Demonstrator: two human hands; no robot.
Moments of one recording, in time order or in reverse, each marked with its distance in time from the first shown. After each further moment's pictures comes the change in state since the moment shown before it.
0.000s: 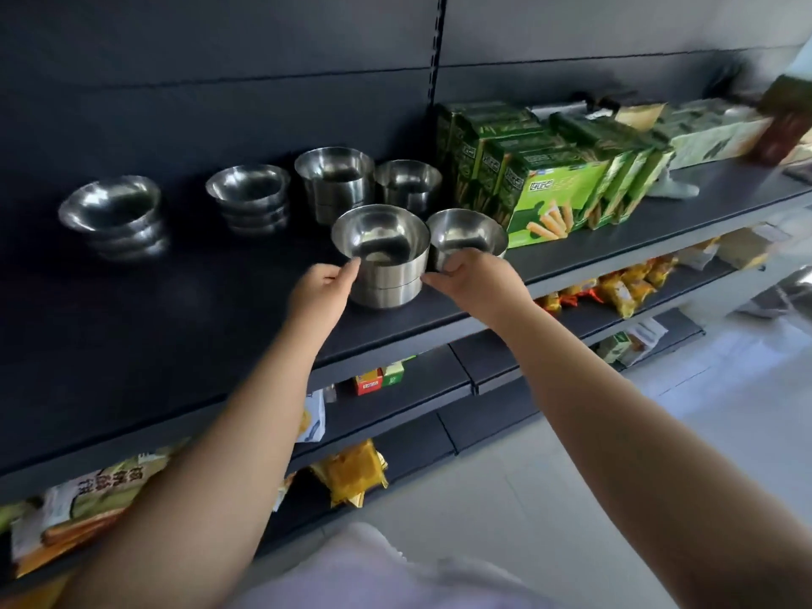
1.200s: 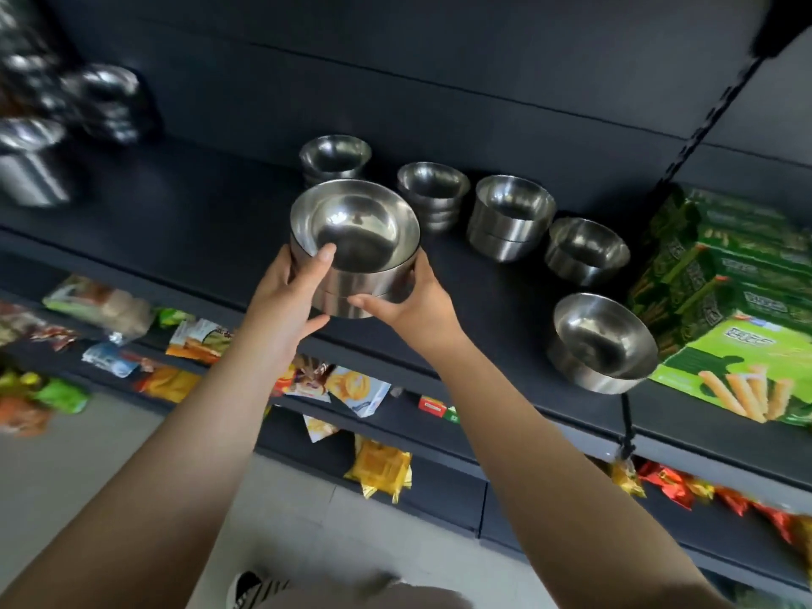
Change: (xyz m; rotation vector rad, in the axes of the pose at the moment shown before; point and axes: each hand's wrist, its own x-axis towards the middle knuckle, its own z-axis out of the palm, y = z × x) left_hand -0.094 0.010 -0.043 -0.586 0.654 -0.148; right_hand 0.025 -0.084 0.045 0.680 -0.487 -0.609
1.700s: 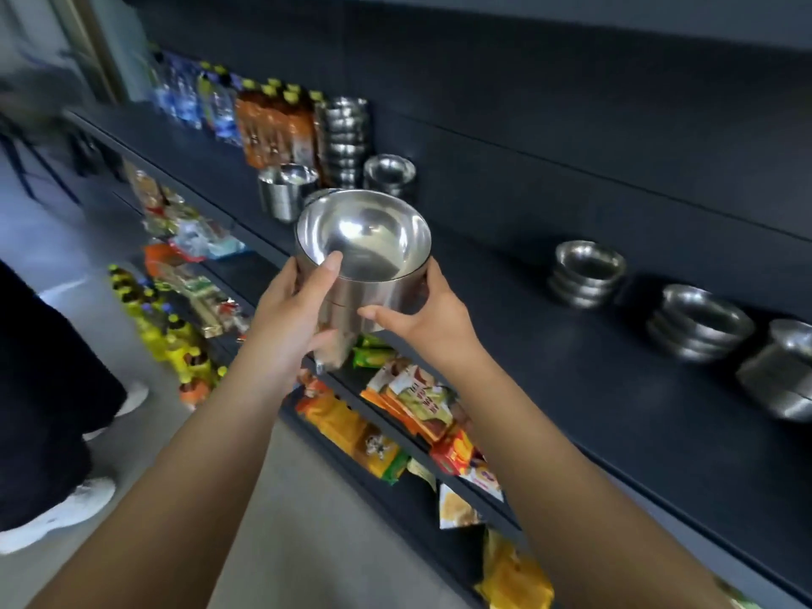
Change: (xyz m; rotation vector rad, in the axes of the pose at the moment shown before) left_hand -0.005 0.072 -0.287 -0.063 0.383 0.176; right_hand 0.036 -0.170 0.253 0.001 -0.301 -0.281
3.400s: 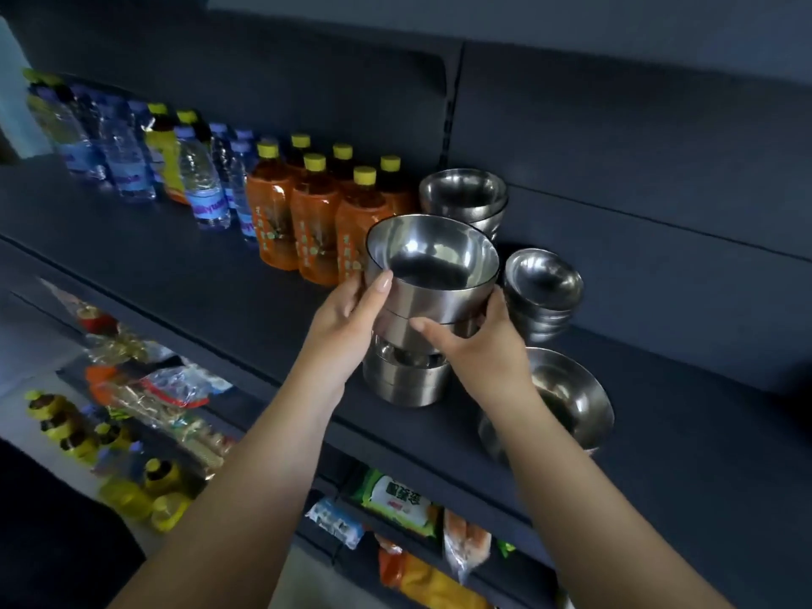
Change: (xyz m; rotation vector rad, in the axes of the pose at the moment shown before) left_hand 0.495 0.042 -0.150 0.163 -0.373 0.010; right_hand 0.423 -0.053 0.222 -0.112 0.400 0.292
